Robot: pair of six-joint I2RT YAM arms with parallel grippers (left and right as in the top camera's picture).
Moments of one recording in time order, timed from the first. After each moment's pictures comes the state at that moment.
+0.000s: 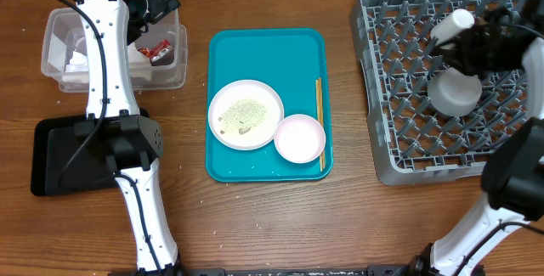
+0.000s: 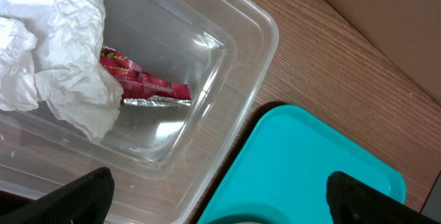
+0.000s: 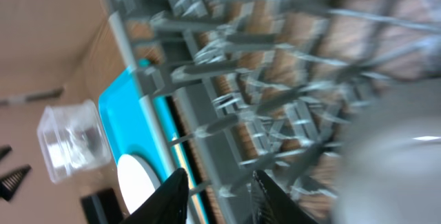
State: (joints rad) left arm 0.10 2.49 2.79 -1.44 0.11 -0.55; right arm -0.35 2.05 1.84 -1.06 -0.68 0.20
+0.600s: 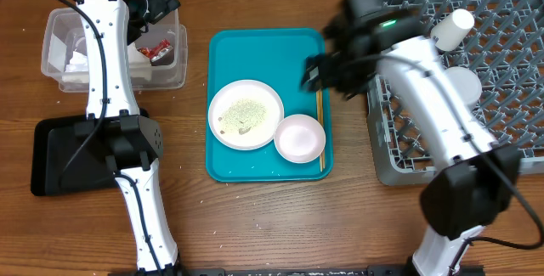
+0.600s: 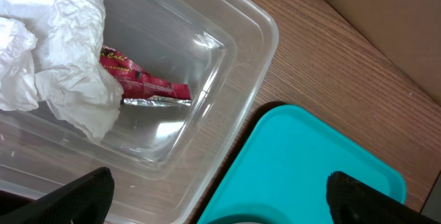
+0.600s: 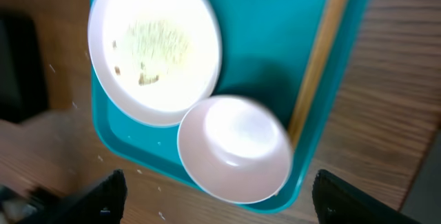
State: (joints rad) left arm 0.10 2.49 2.79 -1.44 0.11 -0.55; right arm 0.40 1.94 1.85 -1.26 -0.31 0.25
